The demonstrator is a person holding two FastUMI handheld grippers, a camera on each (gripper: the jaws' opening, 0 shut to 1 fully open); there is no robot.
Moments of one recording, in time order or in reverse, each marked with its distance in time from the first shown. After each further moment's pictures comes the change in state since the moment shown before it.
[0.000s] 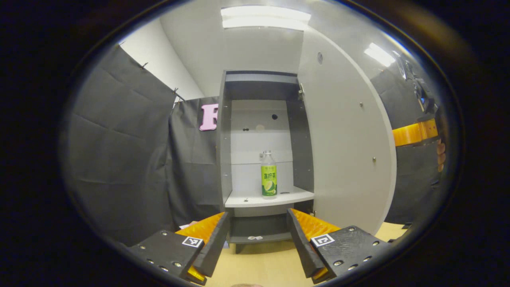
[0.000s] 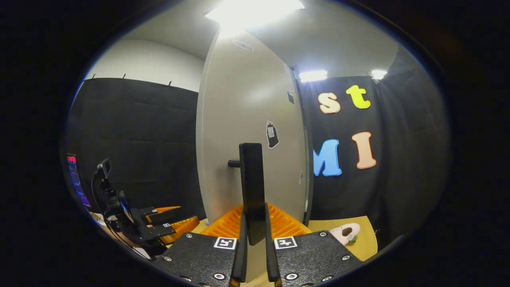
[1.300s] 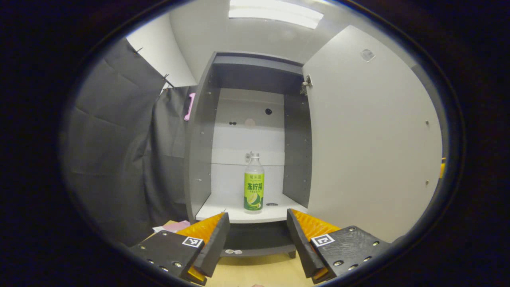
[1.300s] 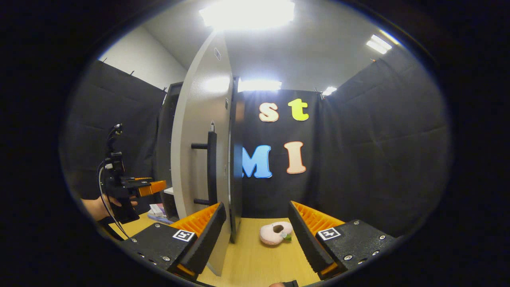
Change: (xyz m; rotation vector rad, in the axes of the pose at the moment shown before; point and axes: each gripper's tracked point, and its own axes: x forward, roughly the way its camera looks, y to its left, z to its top) left arm 0.148 -0.021 0.016 -0.108 0.046 -0.099; right arm -0.093 -0.107 -0.019 -0.092 -0.030 -0.497
